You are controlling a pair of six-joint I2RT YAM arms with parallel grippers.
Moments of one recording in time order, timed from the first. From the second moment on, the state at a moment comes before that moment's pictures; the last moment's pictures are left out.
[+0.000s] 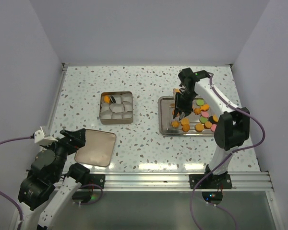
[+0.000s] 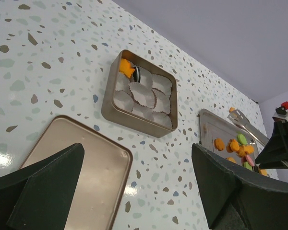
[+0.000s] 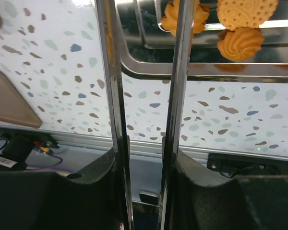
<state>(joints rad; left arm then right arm) -0.47 0.06 0.77 -0.93 -0.48 -0.72 0.33 1.81 1.61 -1.30 -0.19 0.51</state>
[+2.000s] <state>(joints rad) -0.47 0.03 0.76 -0.93 -0.48 -0.72 0.75 2.19 2.04 -1.02 -0.47 0.96</state>
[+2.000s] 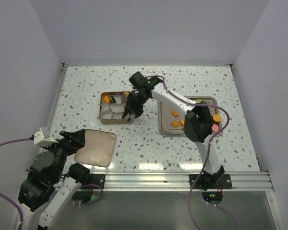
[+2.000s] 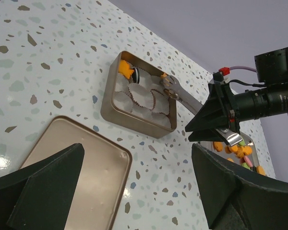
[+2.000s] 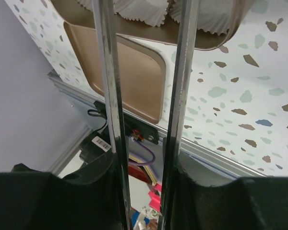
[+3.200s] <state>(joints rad) -0.47 0.10 0.76 -0.93 -0.45 -0.70 0.54 1.64 1.73 -1.25 -0.28 0.77</state>
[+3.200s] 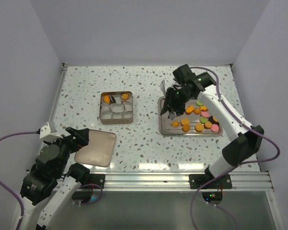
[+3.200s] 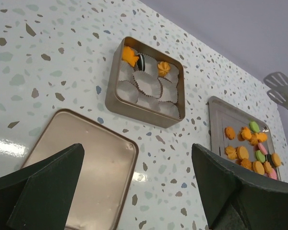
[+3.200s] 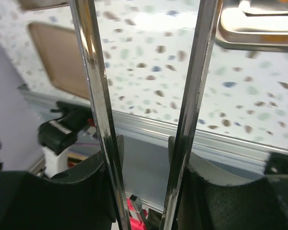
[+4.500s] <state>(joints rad) -0.47 0.14 0.76 -0.92 -0.43 -0.67 0.18 1.73 1.34 -1.24 -0.26 0.54</state>
